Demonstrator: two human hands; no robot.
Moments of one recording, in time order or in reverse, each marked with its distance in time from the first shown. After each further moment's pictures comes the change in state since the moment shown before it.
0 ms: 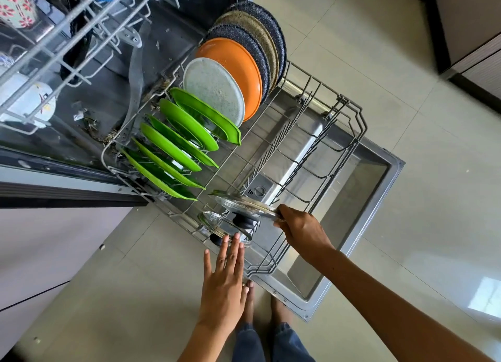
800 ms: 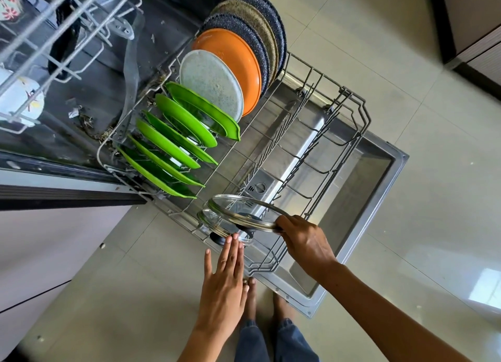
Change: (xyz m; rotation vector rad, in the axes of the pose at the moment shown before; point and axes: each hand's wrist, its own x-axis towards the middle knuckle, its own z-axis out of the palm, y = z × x) left_hand -0.004 -0.006 0.006 0.031 0.002 0.020; right_hand -0.018 -0.006 0.011 -0.089 0.186 -0.157
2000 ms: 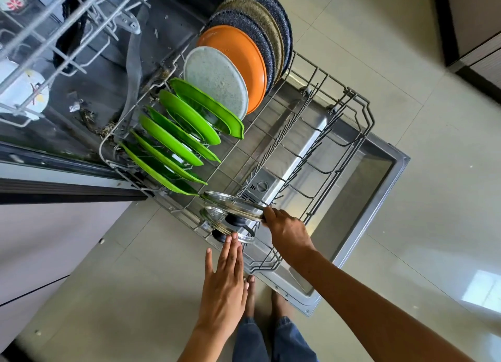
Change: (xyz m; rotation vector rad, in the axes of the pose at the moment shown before) left_hand -0.001 0.000 0.002 -0.012 -0.009 -0.022; right_hand 0.025 -0.019 0.023 -0.051 -0.221 0.149
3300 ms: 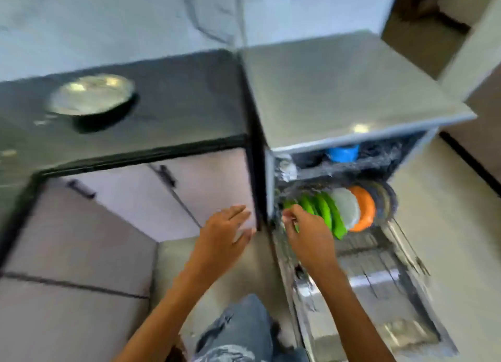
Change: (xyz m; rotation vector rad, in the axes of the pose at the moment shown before) left_hand -0.323 0.029 -0.376 -0.331 0.849 -0.487; right_hand -0.141 -0.330 -0.313 0.121 0.036 -0.468
